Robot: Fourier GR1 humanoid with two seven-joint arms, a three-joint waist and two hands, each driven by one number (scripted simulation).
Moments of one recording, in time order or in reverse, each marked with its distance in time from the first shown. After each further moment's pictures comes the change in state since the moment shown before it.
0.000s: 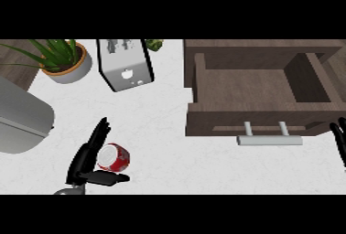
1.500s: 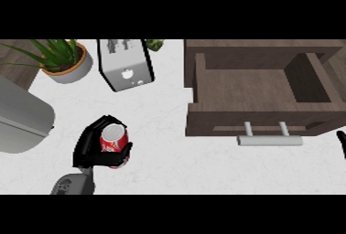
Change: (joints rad) left arm -0.072 -0.044 -0.017 -0.132 0.130 0.027 0.116; right arm 0.060 0.026 -0.011 -0.050 -0.032 0.018 -0.017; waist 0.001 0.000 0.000
